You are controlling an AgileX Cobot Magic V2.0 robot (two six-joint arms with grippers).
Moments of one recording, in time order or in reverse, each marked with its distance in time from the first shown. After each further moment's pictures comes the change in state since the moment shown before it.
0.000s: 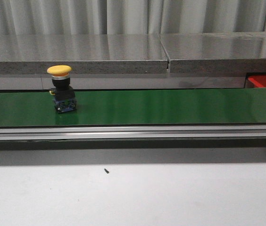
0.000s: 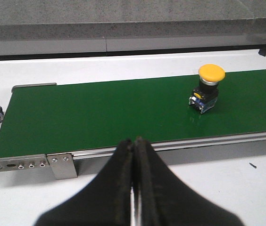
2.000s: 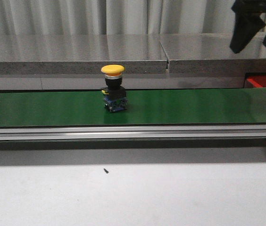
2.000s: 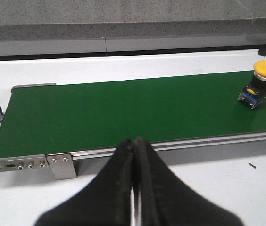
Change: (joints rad) left arm 0.000 0.000 0.000 0.000 0.000 0.000; right arm 0.346 -0.177 -0.031 0.009 0.183 -0.004
